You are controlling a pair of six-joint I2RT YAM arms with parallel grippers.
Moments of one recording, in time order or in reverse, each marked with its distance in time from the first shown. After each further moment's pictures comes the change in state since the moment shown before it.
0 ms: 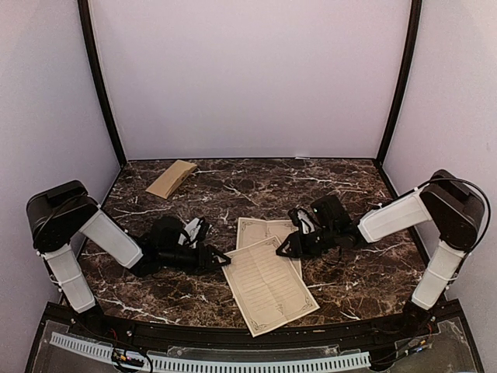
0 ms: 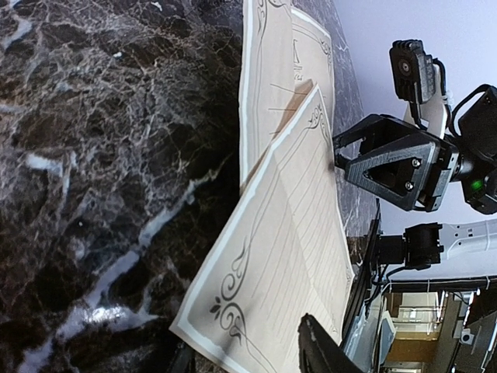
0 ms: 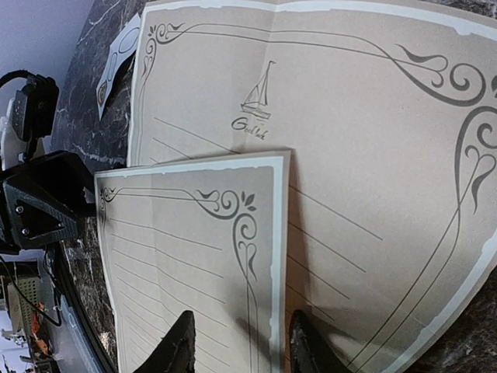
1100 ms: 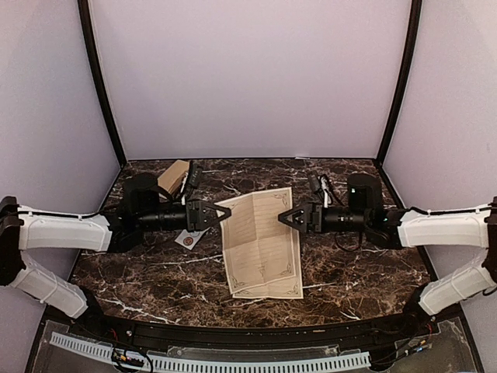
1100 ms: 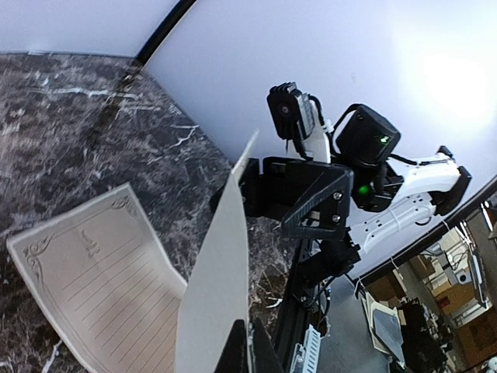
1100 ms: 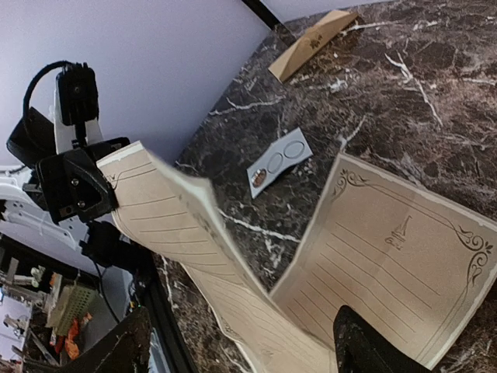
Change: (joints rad) left arm -0.010 -0.389 0.157 -0.166 0.035 0.220; right arm -0.002 -0.382 -0.088 0.143 -0.050 0.044
